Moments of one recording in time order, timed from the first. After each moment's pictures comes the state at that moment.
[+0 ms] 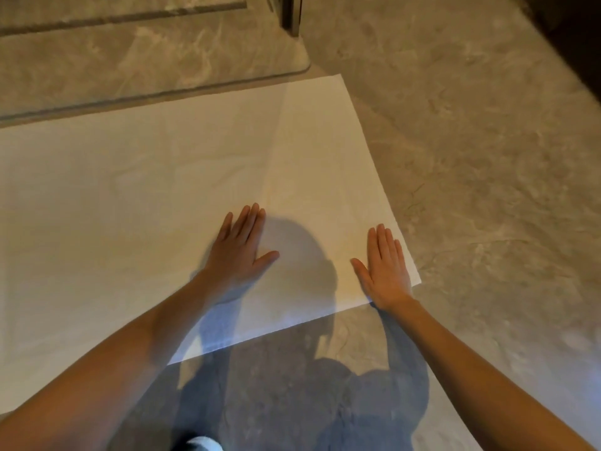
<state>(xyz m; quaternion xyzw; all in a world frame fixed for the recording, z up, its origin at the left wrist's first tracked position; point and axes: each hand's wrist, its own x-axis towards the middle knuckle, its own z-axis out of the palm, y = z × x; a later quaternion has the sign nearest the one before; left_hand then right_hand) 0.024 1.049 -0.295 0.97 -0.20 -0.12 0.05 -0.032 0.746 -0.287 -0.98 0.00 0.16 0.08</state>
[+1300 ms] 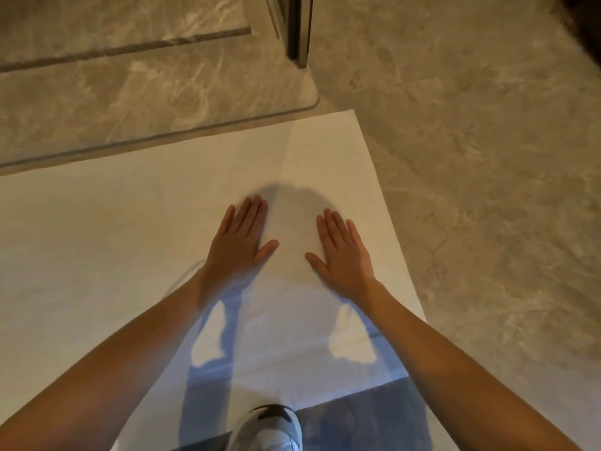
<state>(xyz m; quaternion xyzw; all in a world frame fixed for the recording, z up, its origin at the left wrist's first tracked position) 0.148 1.041 -0.297 0.98 -0.18 -0.10 0.05 0.121 0.811 -0.295 -0.98 -0.15 0.12 0.10</state>
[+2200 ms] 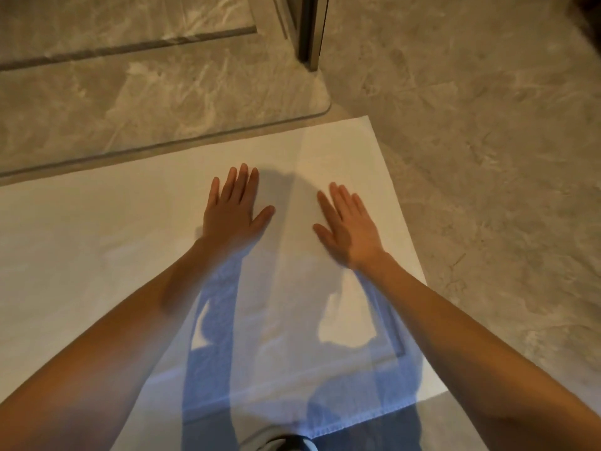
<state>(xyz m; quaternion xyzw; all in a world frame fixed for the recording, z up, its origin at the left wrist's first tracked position) 0.225 1.063 -0.300 0.99 -0.09 -0.09 0.07 0.198 0.822 -0.301 -0.98 -0.15 0.09 0.11</state>
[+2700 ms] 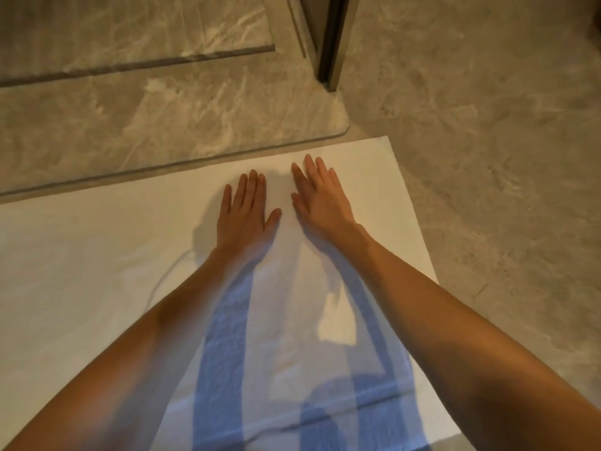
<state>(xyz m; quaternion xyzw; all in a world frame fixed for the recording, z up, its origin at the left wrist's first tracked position) 0.252 1.065 -0.304 0.99 -0.06 -0.06 0.07 0.286 0.897 -0.281 -0.97 -0.15 0.08 0.16</state>
